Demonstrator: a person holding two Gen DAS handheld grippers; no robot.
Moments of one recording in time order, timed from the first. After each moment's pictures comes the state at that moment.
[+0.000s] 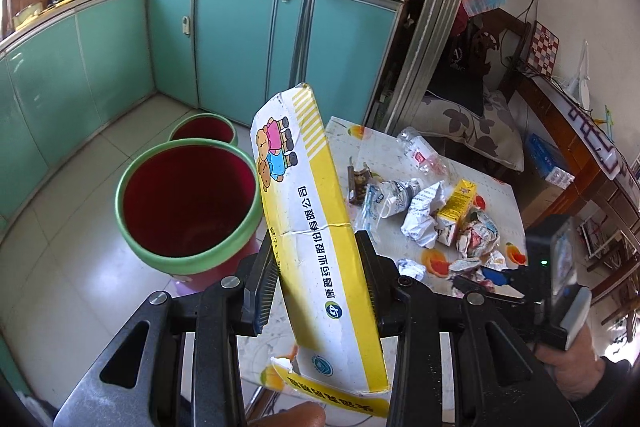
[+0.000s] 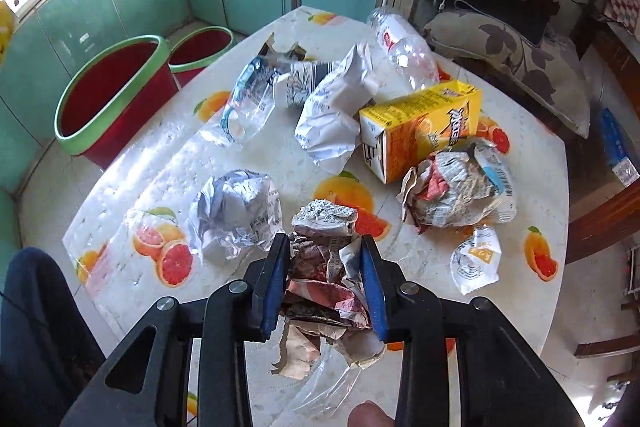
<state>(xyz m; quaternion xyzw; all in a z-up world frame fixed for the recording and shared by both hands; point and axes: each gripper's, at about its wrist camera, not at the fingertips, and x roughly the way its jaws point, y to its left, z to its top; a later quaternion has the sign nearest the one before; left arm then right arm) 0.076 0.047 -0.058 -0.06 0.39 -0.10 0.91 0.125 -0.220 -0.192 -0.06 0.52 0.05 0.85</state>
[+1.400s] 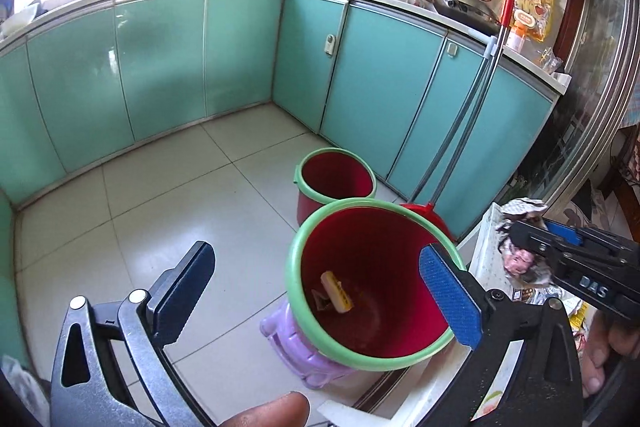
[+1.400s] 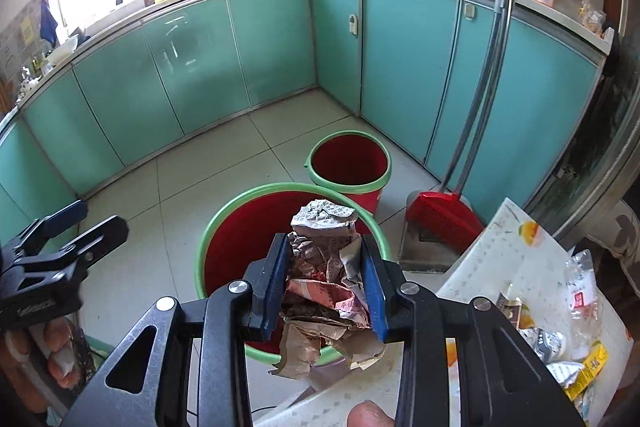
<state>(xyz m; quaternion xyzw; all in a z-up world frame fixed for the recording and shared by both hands) 0.144 0.252 -0.089 -0.14 0.34 0.08 0.93 0.277 0.080 -0.109 -0.08 0.41 0.24 0.88</state>
